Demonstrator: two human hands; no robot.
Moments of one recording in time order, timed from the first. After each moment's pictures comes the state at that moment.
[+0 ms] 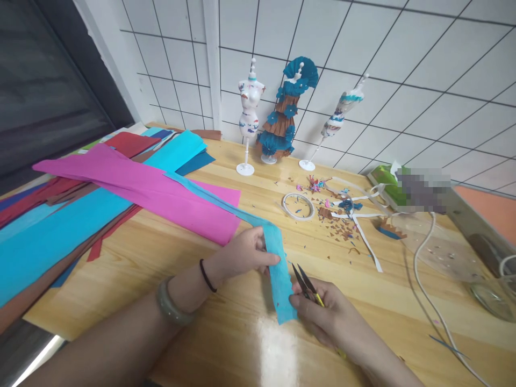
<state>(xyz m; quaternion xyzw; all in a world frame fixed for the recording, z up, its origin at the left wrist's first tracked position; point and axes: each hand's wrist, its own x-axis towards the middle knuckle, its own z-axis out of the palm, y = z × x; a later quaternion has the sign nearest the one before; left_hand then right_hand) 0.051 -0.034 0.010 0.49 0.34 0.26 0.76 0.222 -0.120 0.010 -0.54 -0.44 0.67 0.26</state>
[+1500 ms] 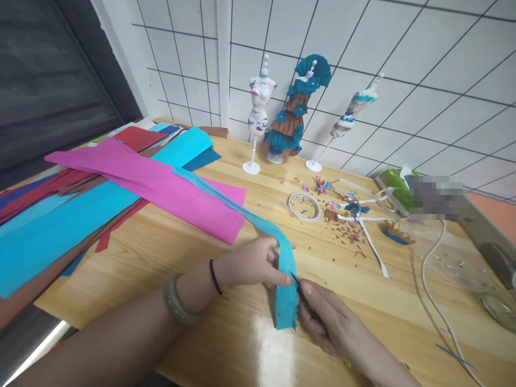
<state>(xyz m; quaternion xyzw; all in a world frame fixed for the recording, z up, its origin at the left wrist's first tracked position) 0.055 -0.041 0.000 0.49 0.32 0.19 0.79 0.224 -0.128 0.013 -0.55 -0.50 0.63 0.23</state>
